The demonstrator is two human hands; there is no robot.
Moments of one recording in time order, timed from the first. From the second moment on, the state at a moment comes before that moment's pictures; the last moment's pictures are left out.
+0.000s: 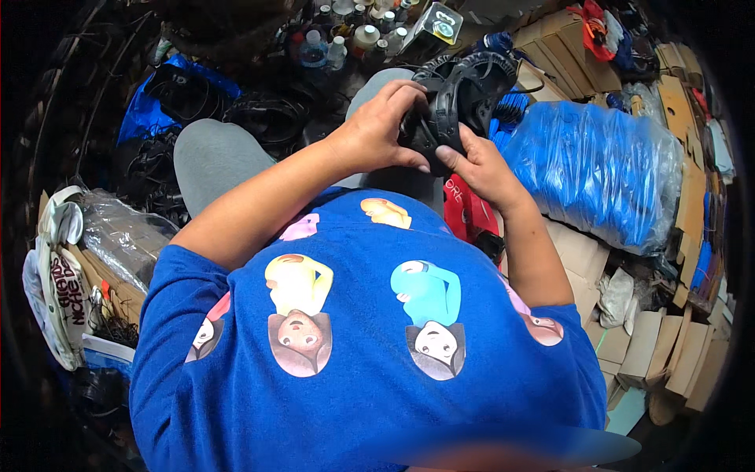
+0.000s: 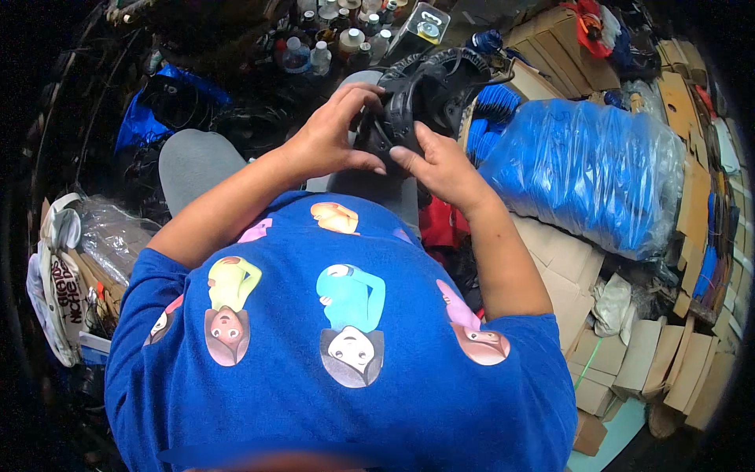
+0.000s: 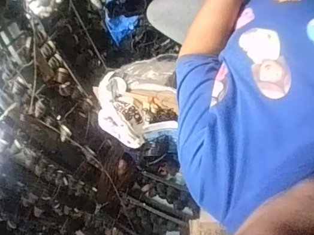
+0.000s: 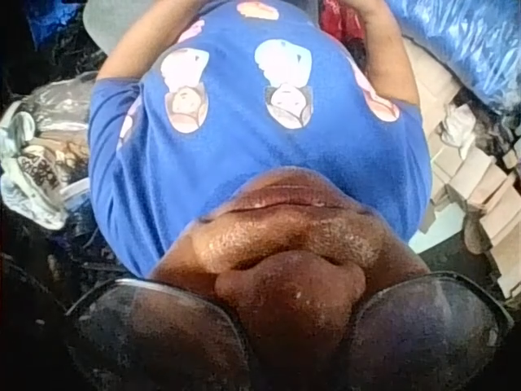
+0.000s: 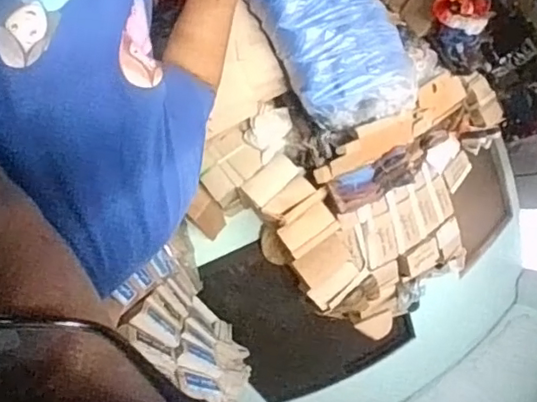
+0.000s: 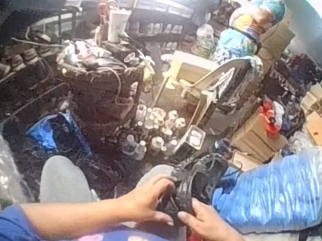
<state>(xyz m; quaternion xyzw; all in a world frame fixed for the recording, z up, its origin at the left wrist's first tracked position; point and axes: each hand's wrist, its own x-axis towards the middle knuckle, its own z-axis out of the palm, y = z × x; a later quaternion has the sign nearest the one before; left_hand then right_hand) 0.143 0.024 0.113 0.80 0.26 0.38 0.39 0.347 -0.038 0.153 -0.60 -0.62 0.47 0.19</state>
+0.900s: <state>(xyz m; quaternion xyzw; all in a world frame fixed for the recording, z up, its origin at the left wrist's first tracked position) 0.176 0.059 0.126 0.69 0.37 0.31 0.54 0.342 -0.076 0.175 -0.47 -0.87 0.14 0.04</state>
